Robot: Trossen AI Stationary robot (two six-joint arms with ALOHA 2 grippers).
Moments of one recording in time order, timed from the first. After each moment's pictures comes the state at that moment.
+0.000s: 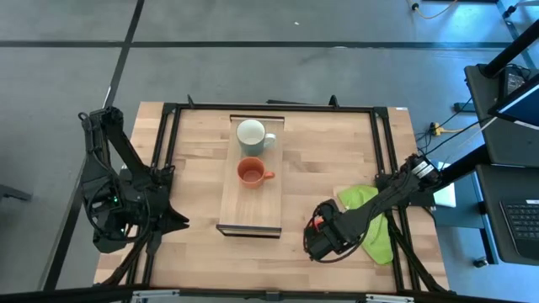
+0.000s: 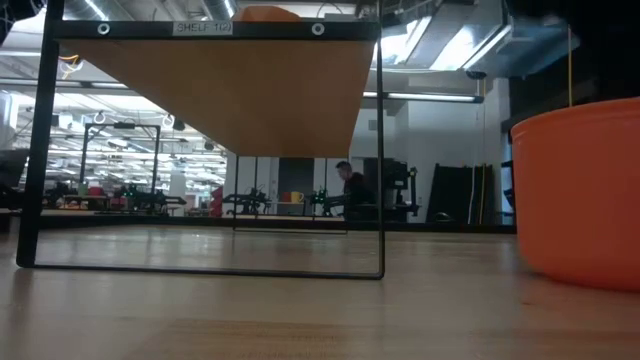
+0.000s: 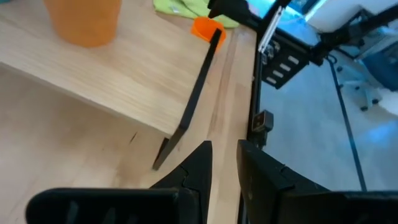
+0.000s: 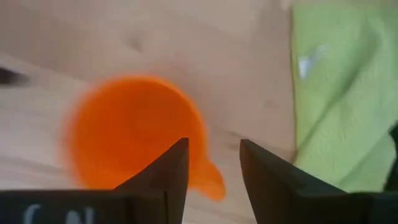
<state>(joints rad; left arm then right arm) -1.18 1.08 1.15 -1.01 -0.85 -1.35 0.61 1.86 1.54 -1.37 0.11 1.83</state>
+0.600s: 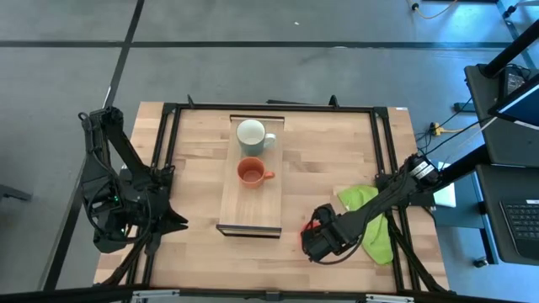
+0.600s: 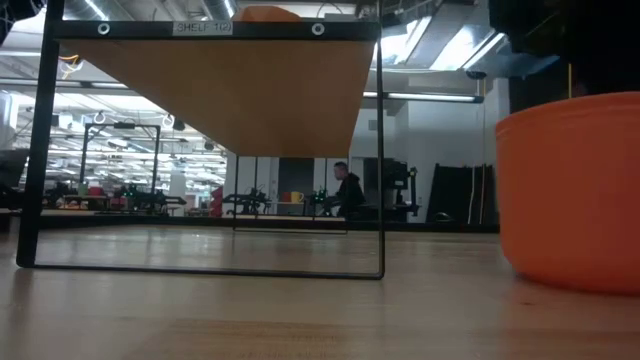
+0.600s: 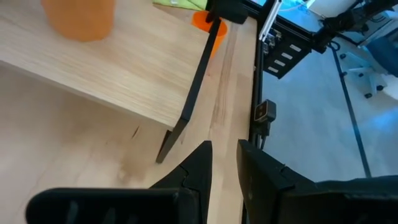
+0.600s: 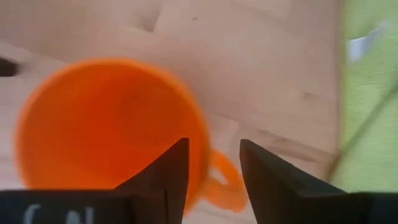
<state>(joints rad) -1.18 1.08 1.15 -1.02 -0.81 -1.32 0.61 1.86 1.42 -1.17 0.11 1.85</state>
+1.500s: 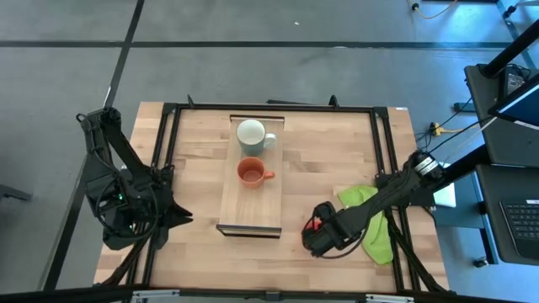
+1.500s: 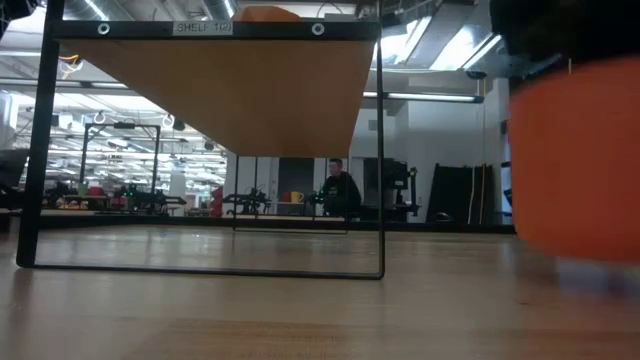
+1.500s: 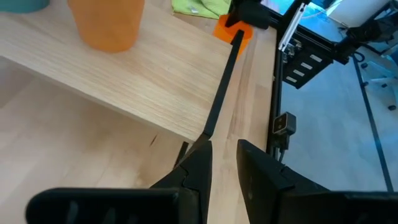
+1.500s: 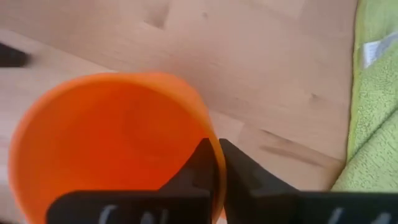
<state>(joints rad) -1.11 1.08 1.15 -1.06 -0.82 -1.33 0.59 1.81 1.38 -1.12 0.09 1.80</state>
